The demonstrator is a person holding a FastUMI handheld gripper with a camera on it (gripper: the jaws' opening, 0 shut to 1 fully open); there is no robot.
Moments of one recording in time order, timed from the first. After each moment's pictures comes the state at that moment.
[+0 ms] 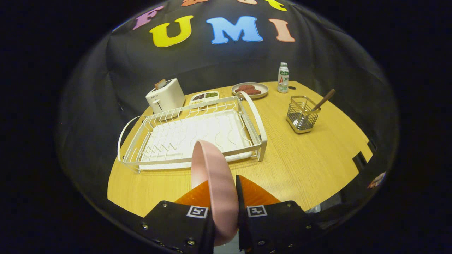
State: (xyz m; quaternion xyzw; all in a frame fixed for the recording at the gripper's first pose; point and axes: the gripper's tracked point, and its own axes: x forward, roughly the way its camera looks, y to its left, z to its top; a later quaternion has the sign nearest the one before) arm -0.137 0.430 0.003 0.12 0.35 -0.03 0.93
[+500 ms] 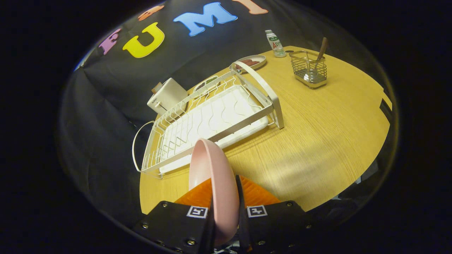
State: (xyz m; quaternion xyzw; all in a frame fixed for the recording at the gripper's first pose) arm -0.141 0.465 -0.040 0.25 0.39 0.01 0.89
